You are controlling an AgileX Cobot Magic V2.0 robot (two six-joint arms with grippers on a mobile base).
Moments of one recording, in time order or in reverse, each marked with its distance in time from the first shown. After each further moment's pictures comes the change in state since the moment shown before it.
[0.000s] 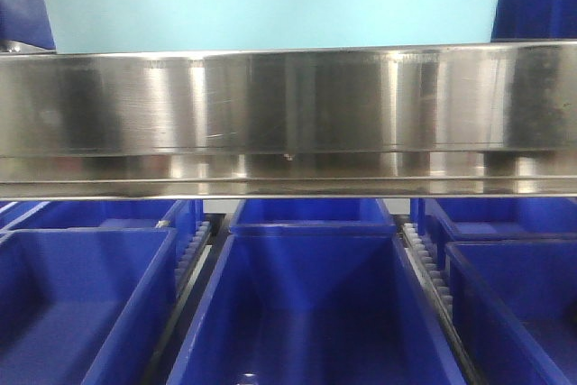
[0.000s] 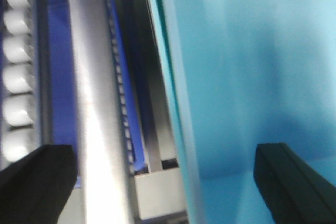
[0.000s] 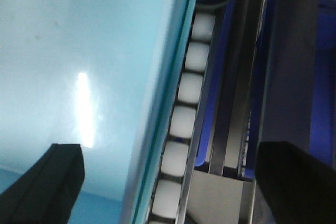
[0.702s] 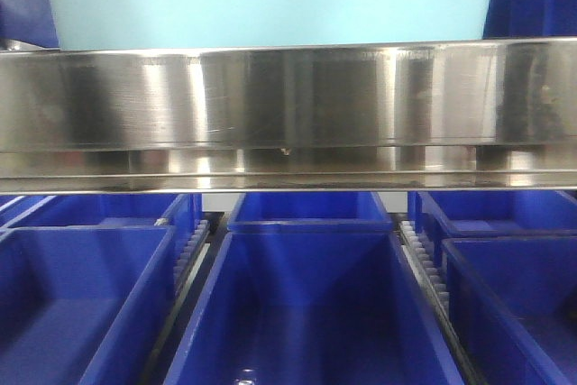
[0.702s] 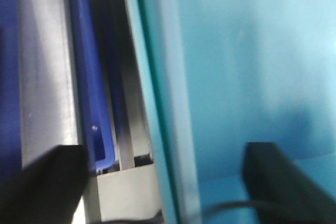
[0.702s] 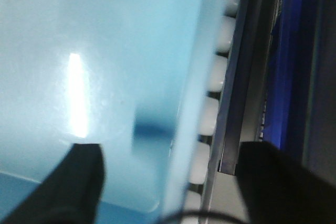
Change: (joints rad) left arm 0.018 0.000 0.143 -0.081 -0.148 0.000; right arm 0.035 0.024 0.154 0.014 -0.169 0.012
